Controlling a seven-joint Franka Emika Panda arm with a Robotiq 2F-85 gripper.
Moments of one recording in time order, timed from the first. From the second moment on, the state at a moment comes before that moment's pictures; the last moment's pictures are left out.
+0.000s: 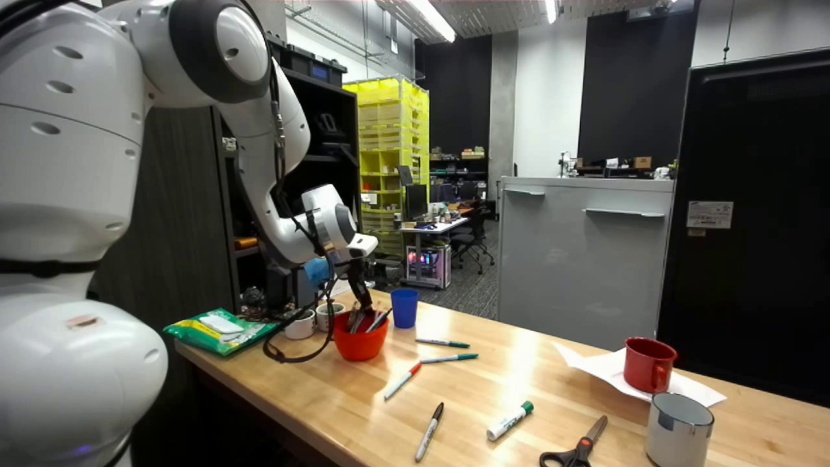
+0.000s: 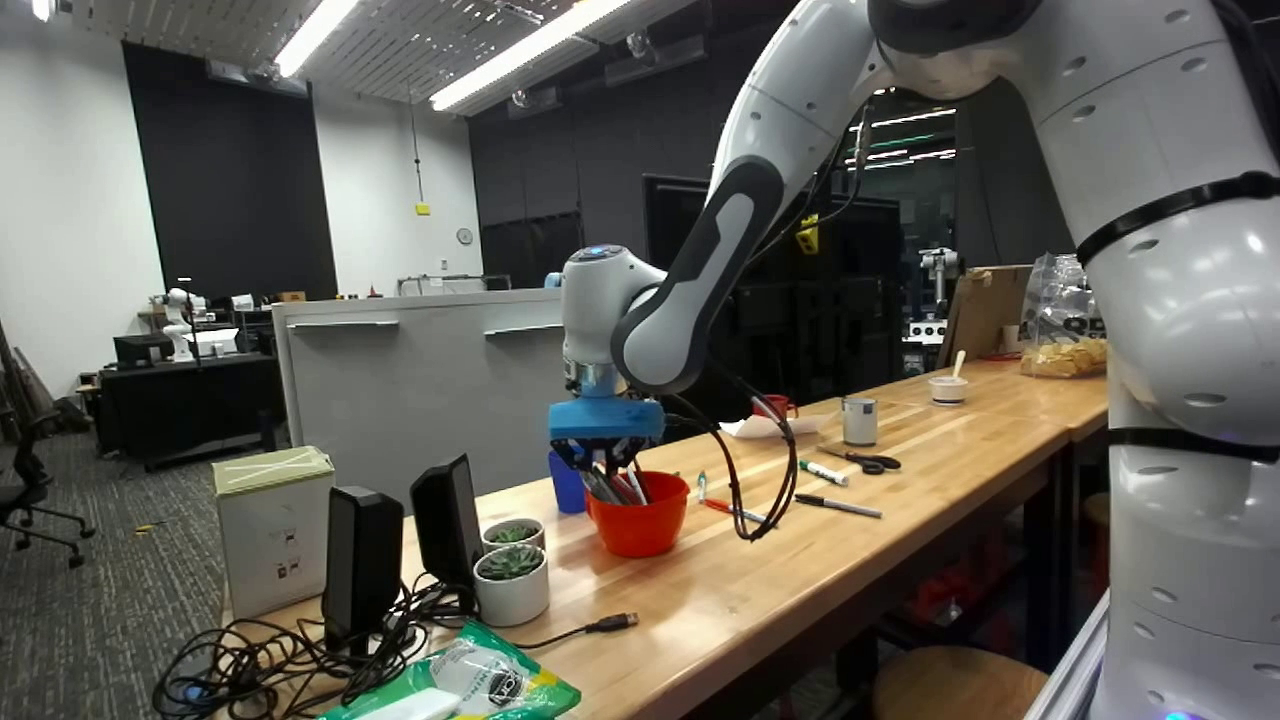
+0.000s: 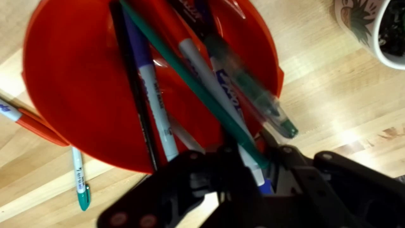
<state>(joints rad) 0.21 0.26 0.04 -2.18 -0.58 2.68 1.34</state>
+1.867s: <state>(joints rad) 0.22 0.19 0.03 -2.22 -0.58 2.68 1.32</state>
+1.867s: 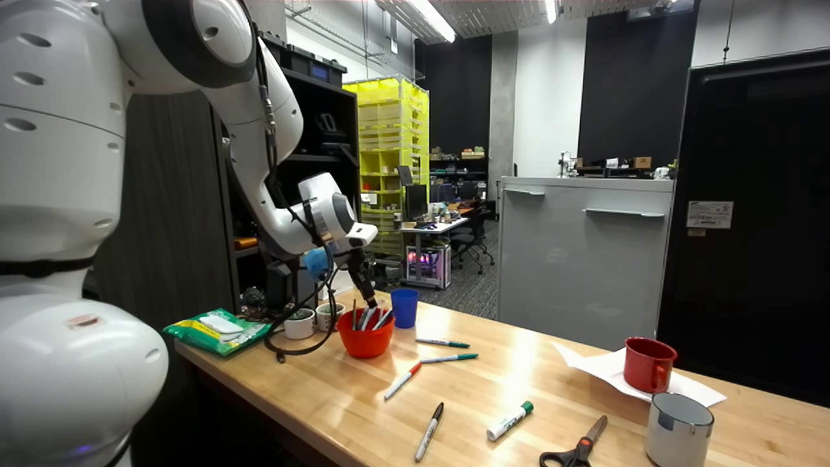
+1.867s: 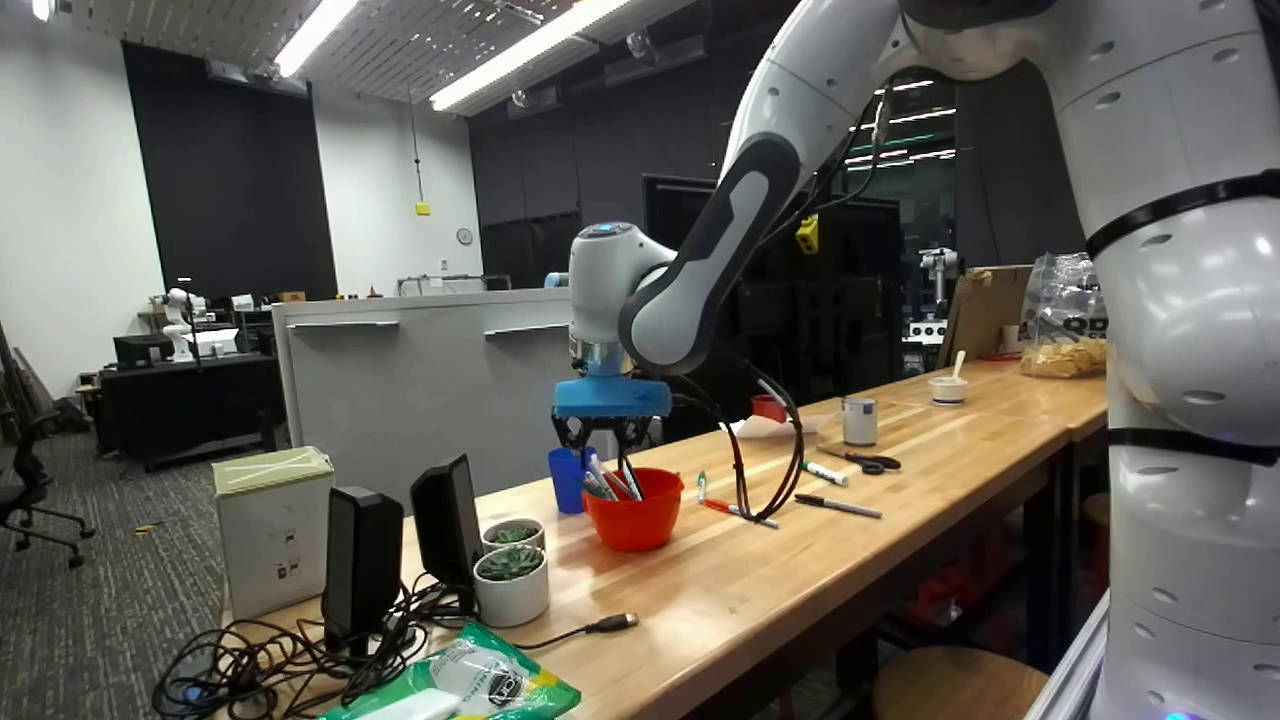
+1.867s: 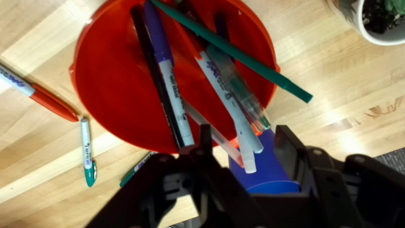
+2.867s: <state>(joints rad) 0.22 0.20 0.04 -2.26 -0.51 2.72 1.28</state>
